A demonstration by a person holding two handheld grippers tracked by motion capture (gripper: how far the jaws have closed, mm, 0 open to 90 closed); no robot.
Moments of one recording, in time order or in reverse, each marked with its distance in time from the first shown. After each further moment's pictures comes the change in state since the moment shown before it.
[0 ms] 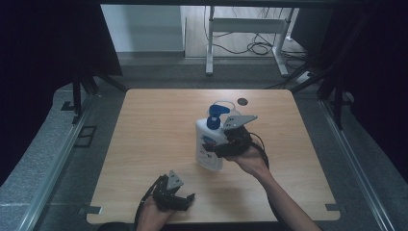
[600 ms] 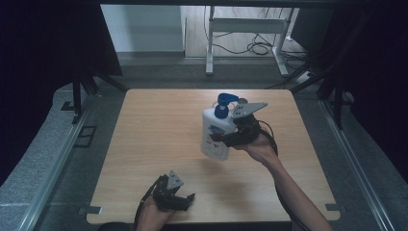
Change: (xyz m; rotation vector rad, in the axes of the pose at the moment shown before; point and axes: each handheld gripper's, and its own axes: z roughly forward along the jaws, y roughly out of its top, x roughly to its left) left arm 0.000 0.000 0.000 0.000 0.000 0.000; right arm -0.029 0.016 -0.021 -0.020 0.033 -0.045
